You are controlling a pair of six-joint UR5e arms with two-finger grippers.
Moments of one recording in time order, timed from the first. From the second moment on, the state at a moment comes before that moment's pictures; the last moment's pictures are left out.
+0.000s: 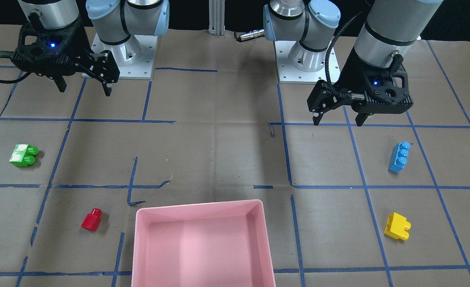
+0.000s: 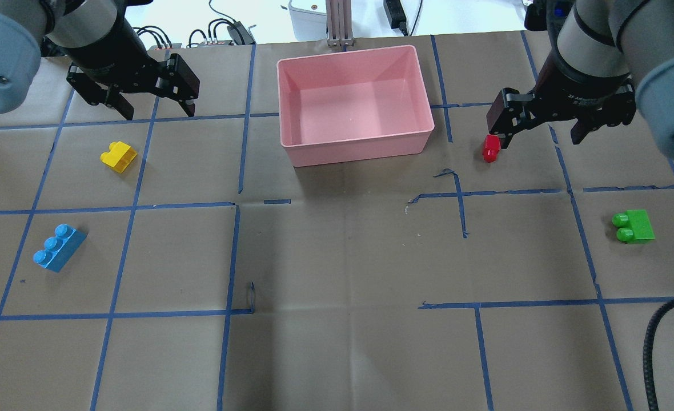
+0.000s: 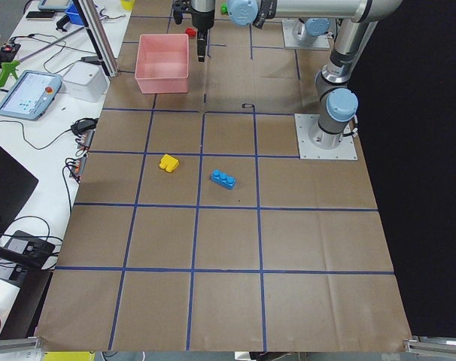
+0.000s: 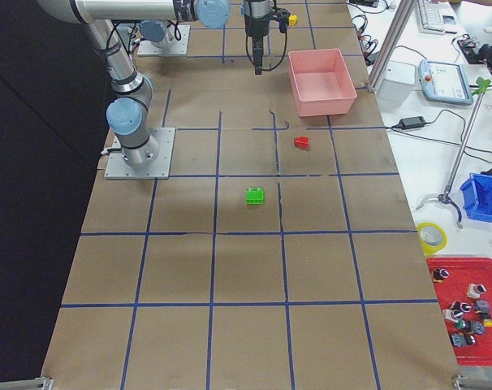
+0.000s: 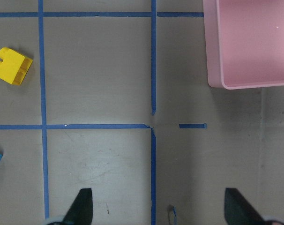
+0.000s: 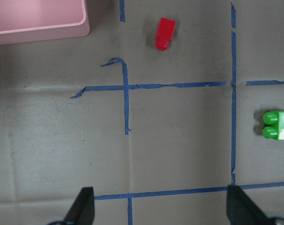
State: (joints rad) left arm -1.54 -1.63 -1.52 -1.48 1.56 0.04; right arm 1.56 -1.67 1.67 -1.64 -1.65 0.01
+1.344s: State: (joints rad) left arm -1.49 -1.61 -1.54 -1.48 1.56 0.18; right arm 1.56 -1.66 1.68 -1.64 -1.65 0.01
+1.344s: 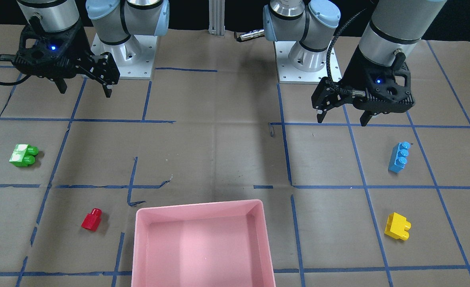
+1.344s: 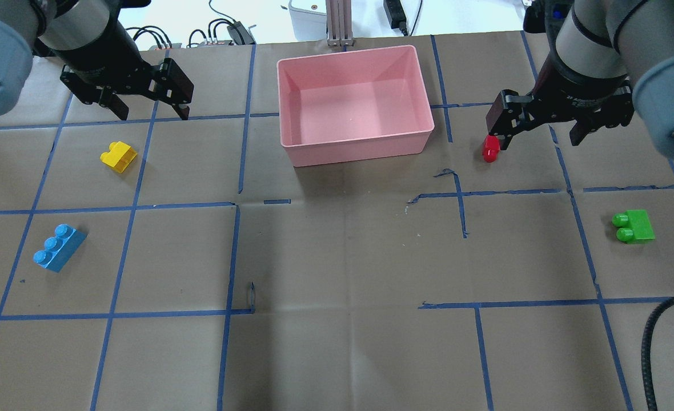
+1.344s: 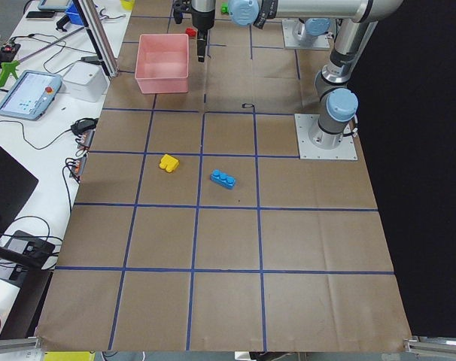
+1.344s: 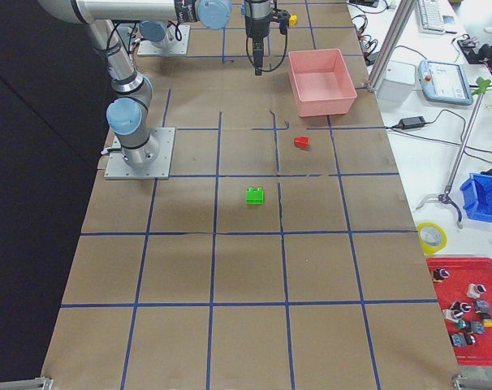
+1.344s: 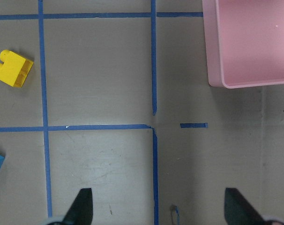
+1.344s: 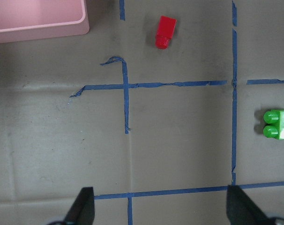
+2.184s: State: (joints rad) left arm -0.92 -1.58 -1.66 -1.50 1.54 1.02; right arm 1.38 -1.68 1.70 -1.64 -1.71 -0.29
